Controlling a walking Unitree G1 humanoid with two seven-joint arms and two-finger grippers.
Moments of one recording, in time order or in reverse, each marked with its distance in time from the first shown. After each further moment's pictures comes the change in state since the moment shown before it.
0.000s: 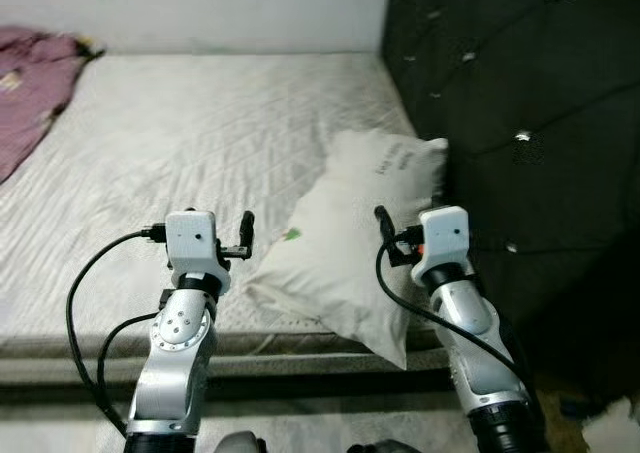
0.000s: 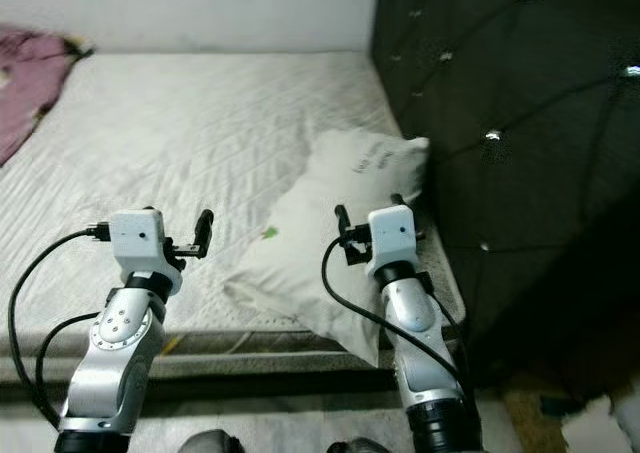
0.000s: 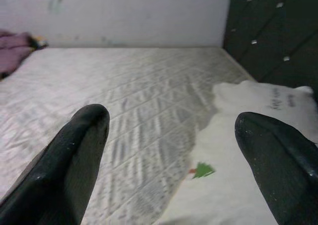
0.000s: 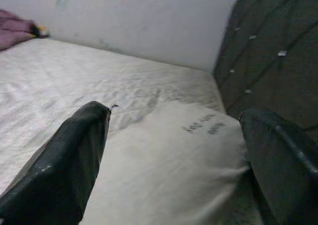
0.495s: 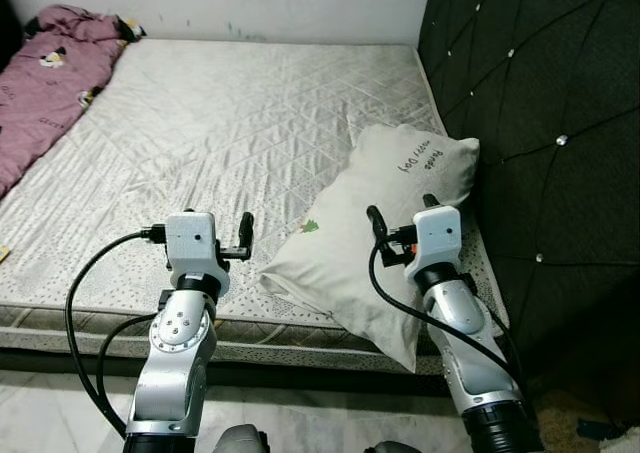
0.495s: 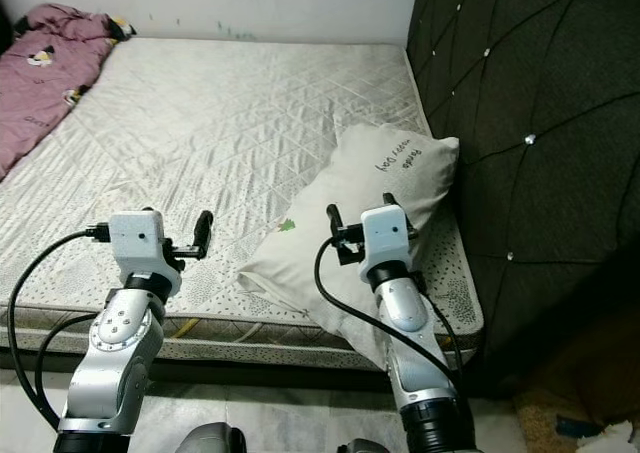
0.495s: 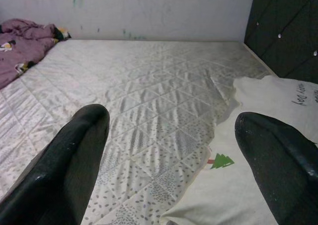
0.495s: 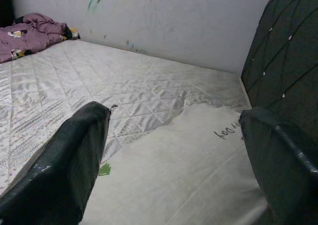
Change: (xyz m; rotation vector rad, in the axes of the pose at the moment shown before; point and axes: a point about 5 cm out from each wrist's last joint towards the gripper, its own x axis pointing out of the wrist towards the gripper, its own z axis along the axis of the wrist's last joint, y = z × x) left arm -0.001 -0.001 -0.002 -0.003 0.006 -0.001; right arm 0.001 0.002 0.001 0.001 -0.004 0.006
